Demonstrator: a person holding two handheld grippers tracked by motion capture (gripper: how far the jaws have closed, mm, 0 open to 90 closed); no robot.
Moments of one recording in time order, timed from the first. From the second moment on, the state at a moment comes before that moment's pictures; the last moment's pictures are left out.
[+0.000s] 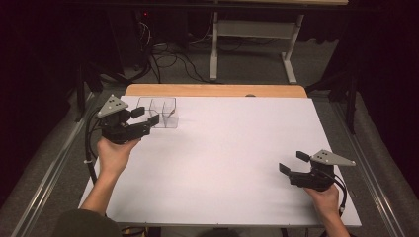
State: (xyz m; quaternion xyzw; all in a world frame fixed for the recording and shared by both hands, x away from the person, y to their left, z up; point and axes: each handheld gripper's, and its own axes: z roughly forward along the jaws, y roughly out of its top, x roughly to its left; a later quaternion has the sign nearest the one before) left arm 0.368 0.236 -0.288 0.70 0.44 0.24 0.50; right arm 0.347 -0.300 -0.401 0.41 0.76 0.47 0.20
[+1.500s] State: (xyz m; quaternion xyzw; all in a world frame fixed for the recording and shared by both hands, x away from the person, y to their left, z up) left arm 0.341 0.235 -0.301 0.71 0.42 0.24 0.51; right arm 0.347 -0.300 -0.401 0.41 0.76 0.47 0.21
